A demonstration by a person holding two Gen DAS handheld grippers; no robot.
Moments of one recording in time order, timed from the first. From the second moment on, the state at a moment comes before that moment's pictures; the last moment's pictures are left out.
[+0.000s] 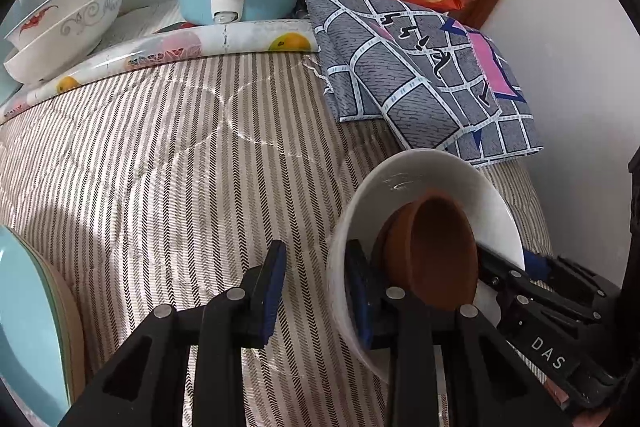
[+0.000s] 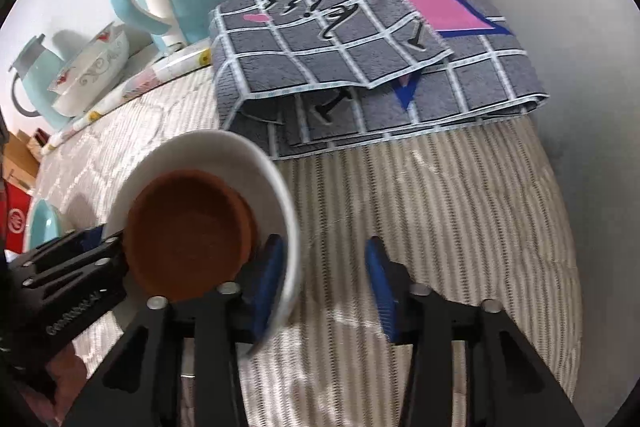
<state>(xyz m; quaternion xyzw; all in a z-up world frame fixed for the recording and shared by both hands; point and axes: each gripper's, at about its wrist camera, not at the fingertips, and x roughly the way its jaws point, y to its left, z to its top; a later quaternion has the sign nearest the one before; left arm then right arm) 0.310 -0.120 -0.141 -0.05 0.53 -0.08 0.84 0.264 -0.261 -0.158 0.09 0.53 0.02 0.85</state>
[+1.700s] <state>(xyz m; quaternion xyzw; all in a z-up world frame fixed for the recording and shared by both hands) 0.239 -0.127 -0.088 -0.07 0.48 -0.10 0.87 0.187 -0.250 -0.106 0.09 0.47 -0.01 0.88</state>
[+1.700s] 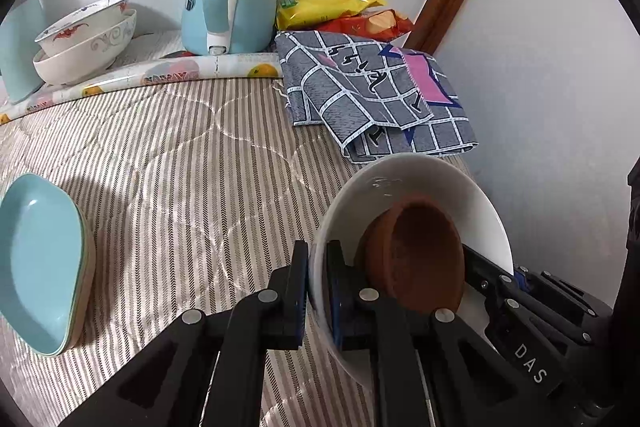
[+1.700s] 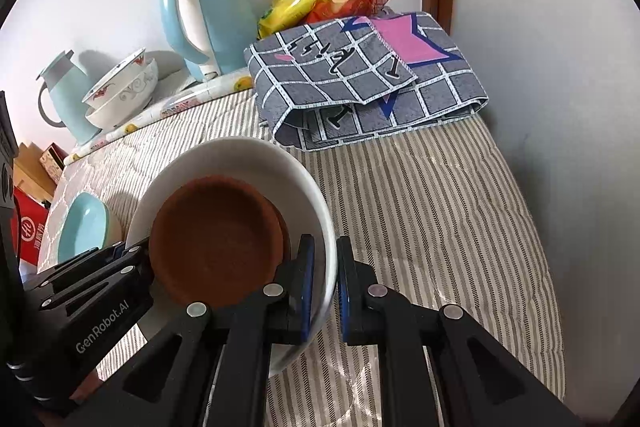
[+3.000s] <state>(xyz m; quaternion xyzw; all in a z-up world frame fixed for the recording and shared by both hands) 0.220 -0.046 -0.043 -0.08 0.45 -0.06 0.89 0.189 -0.175 -0.065 0.09 0.43 0.05 0.90</state>
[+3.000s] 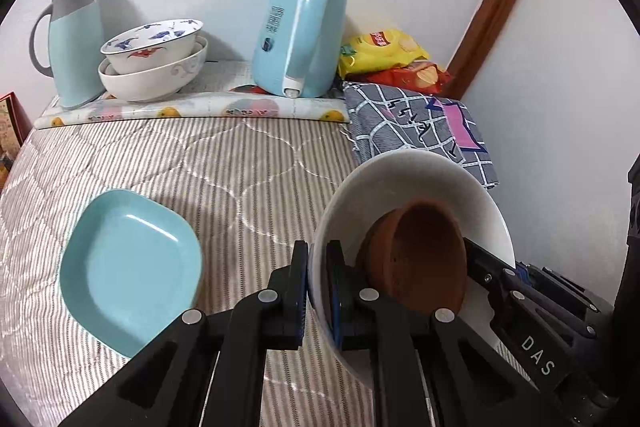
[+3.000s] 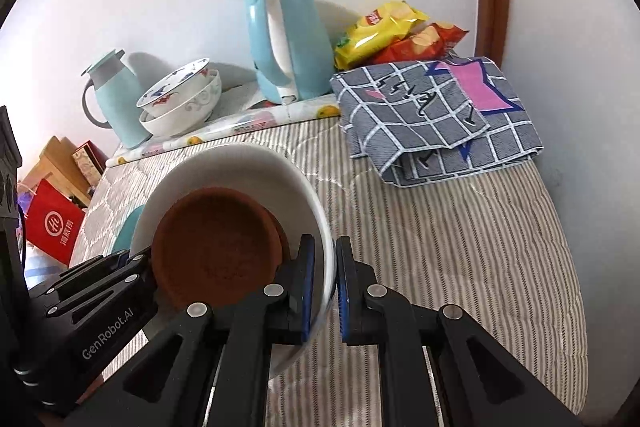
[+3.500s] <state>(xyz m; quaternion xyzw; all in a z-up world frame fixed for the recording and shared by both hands) 0.210 0.003 -0.038 -0.10 0.44 -0.03 0.89 0.194 -0.130 -0.059 0.07 0.43 0.08 0.90</state>
